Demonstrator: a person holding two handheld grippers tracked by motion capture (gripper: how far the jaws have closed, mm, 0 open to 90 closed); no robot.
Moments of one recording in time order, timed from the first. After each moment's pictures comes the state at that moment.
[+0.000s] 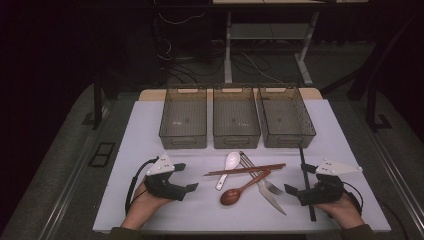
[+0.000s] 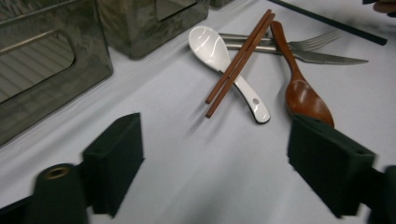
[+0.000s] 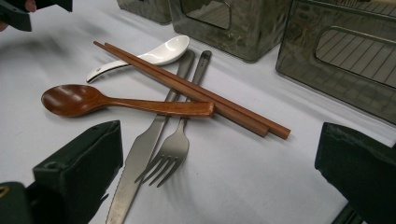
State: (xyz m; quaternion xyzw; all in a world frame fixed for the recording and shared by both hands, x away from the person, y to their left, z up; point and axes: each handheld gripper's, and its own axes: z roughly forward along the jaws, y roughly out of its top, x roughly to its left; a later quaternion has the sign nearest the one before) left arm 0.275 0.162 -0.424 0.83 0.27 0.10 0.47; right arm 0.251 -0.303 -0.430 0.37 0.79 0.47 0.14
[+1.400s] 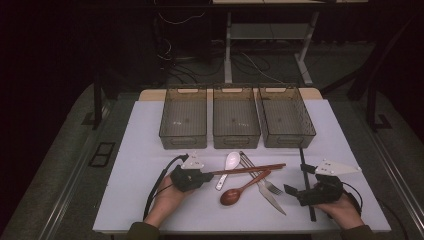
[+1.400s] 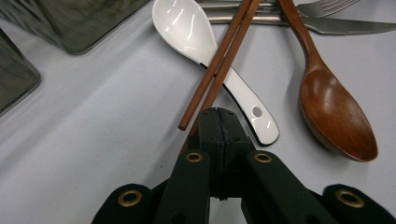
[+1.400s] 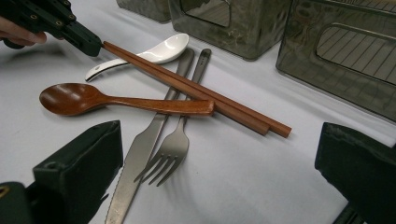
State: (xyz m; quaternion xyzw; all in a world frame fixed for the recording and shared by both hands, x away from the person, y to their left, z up) left arm 0.301 0.102 -0.445 0.88 0.24 0.07 0.40; right arm 0.251 -0.303 -0.431 0.37 0.79 0.47 0.14
